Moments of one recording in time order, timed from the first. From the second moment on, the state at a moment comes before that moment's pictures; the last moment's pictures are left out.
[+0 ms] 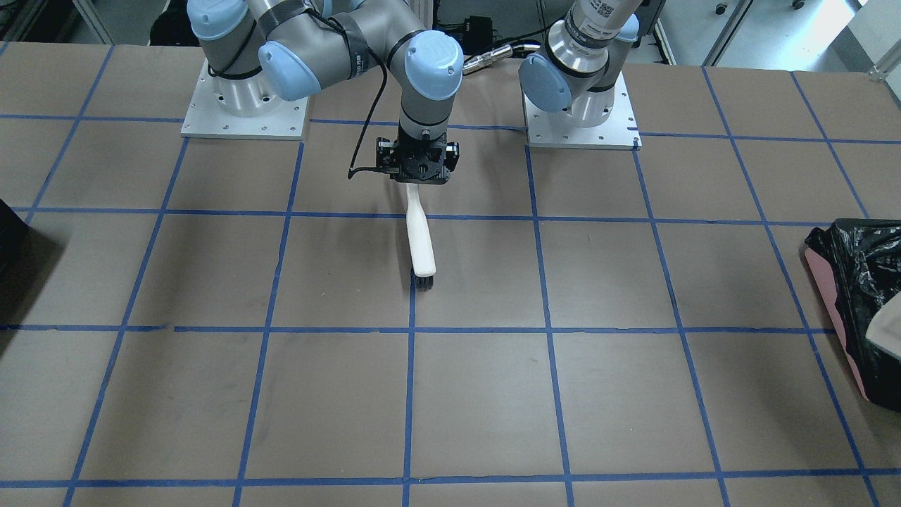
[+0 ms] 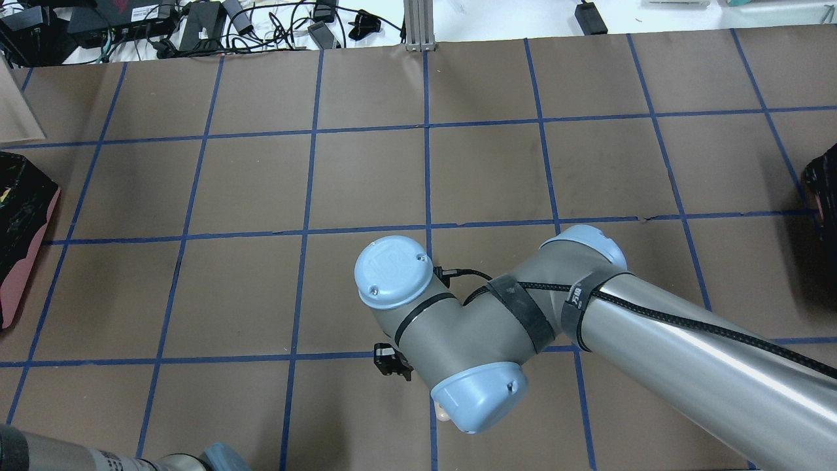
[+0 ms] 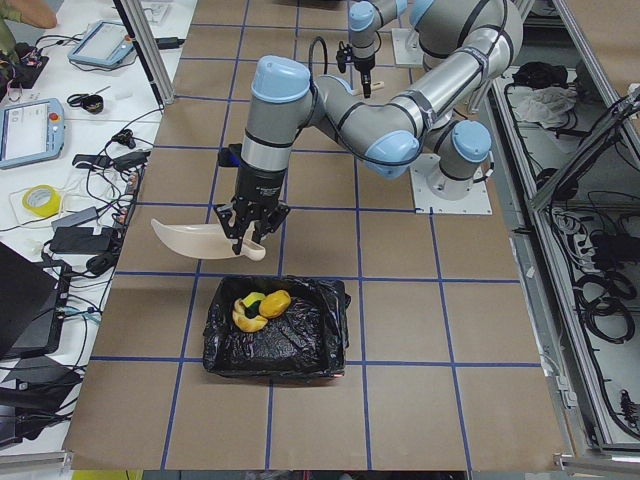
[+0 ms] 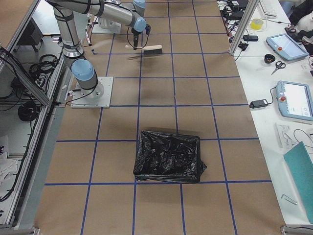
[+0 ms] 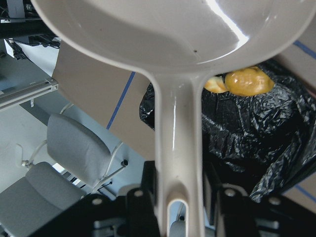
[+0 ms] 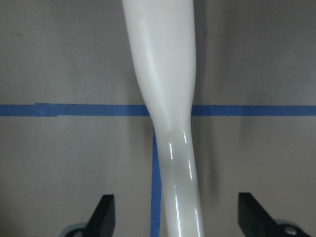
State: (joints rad) left arm -0.83 -1.82 -1.28 -1.16 1.69 1.74; right arm 2.20 -1.39 2.02 -2.01 -1.56 0.60
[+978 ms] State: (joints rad) left arm -1.24 -1.78 -1.41 -1.30 1.67 0.78; right arm 2.03 -1.50 1.82 -1.74 -1.60 0.40
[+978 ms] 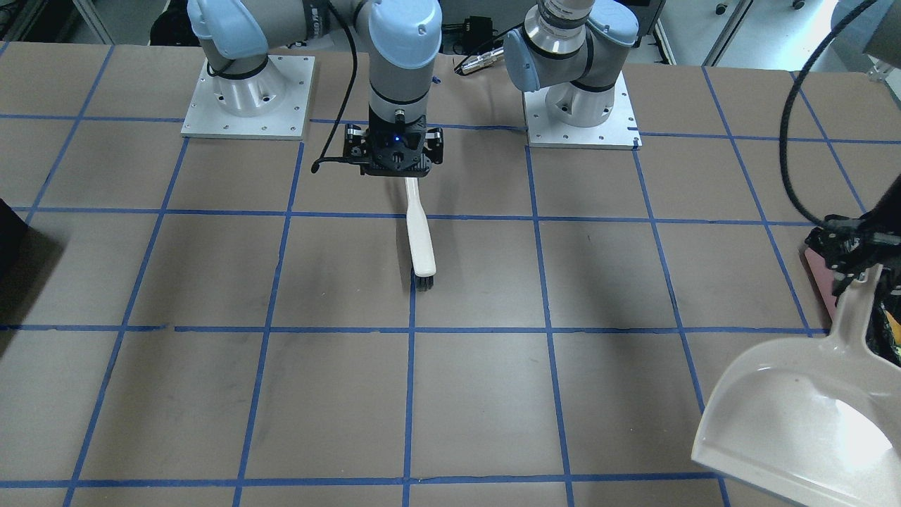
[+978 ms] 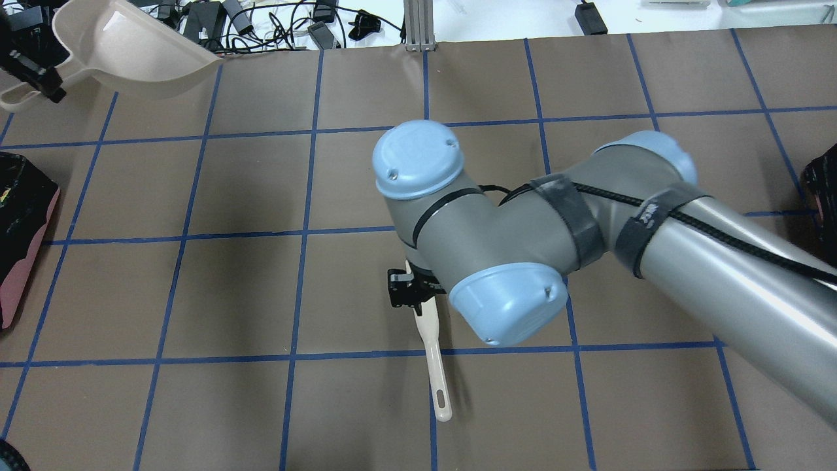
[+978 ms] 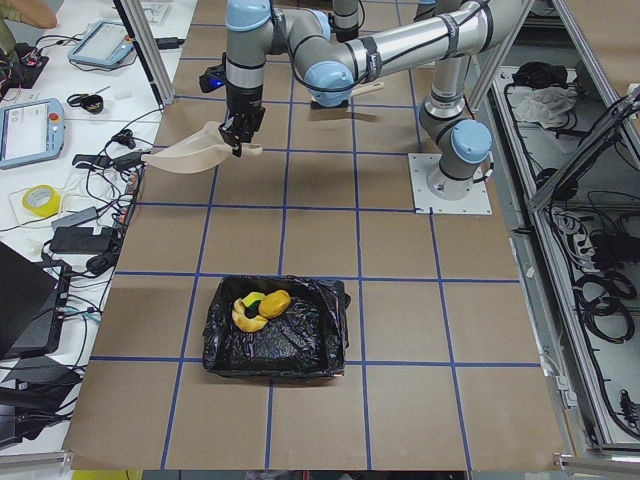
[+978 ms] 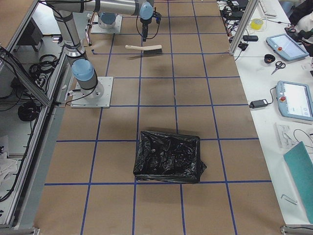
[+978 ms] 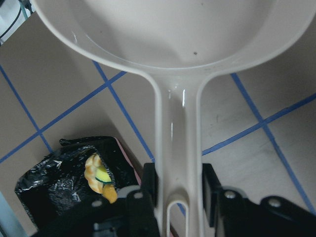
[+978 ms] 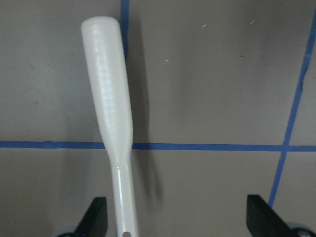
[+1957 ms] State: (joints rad) left arm -1.66 -1.84 -1.54 -1.20 1.60 0.07; right arm 1.62 -1.53 1.51 -1.48 -1.68 0.07
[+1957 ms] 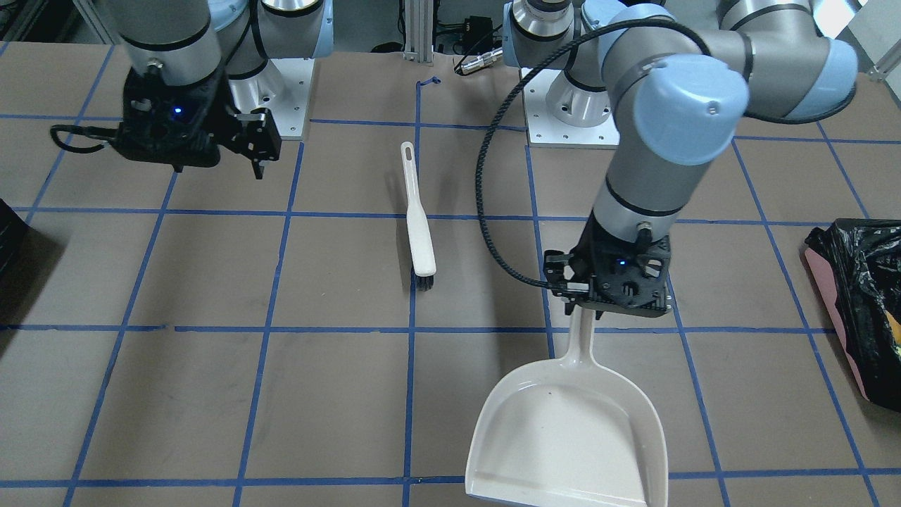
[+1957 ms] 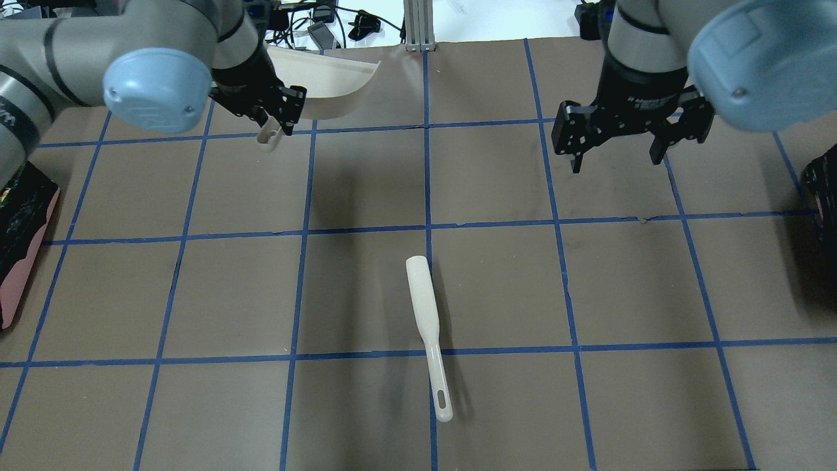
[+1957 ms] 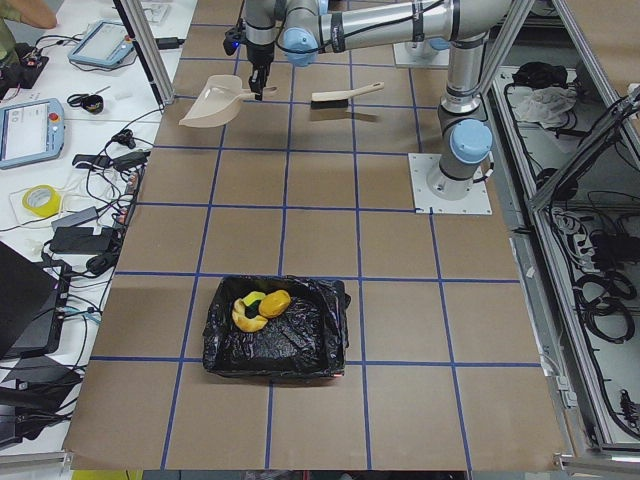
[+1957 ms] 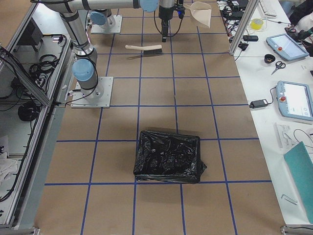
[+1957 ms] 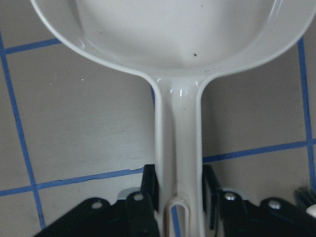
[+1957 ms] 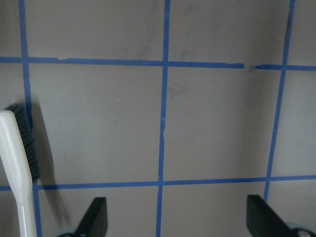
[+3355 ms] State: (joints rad) left arm -1.96 -2.05 -1.59 -0.96 1.55 -0.29; right arm 1.70 -1.49 1.46 -1.44 -1.65 0.10
